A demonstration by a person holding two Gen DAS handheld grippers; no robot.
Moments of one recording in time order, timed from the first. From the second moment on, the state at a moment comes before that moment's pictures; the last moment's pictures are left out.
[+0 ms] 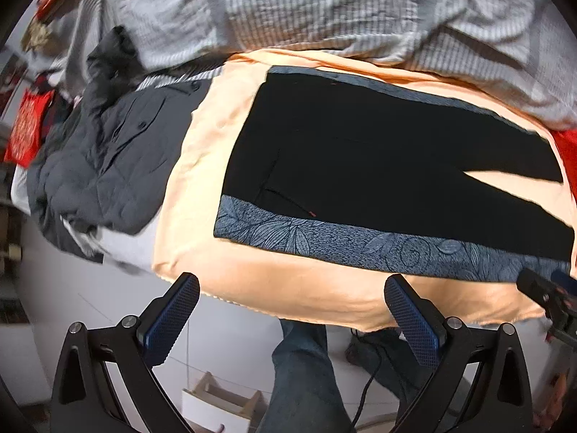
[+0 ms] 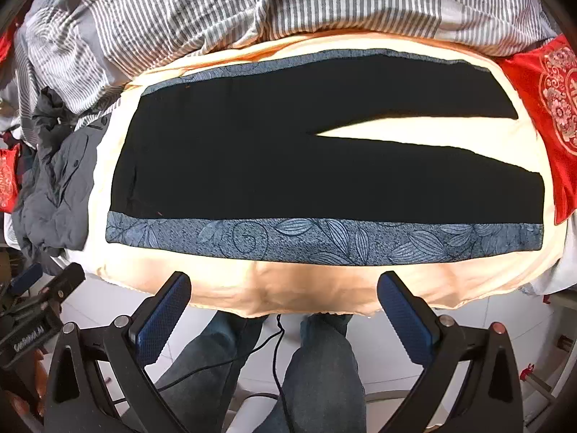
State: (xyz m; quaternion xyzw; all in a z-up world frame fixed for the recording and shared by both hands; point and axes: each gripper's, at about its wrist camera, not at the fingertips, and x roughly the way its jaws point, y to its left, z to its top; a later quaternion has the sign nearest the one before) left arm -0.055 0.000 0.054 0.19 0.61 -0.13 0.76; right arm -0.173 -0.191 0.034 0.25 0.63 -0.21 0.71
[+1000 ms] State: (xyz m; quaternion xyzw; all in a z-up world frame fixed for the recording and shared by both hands) left arm -0.001 0.050 -0.140 -0.03 0.70 -0.19 0.69; right arm -0.211 -0.212 -0.188 0.67 0.40 -0.08 0.61
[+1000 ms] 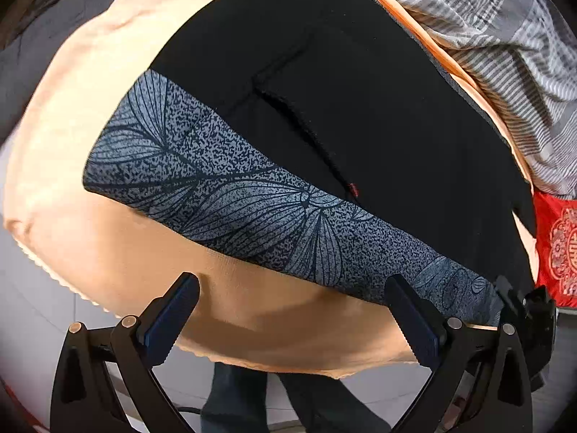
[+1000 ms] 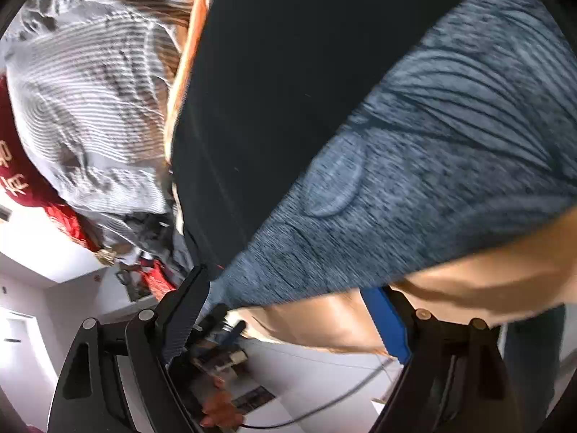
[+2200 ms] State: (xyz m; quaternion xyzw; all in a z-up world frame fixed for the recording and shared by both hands) left arm 0.078 0.023 -0.042 -0.11 0.64 -0.19 0.73; right arm -0.131 -0.267 -0.092 0.61 0.46 -0.03 0.65
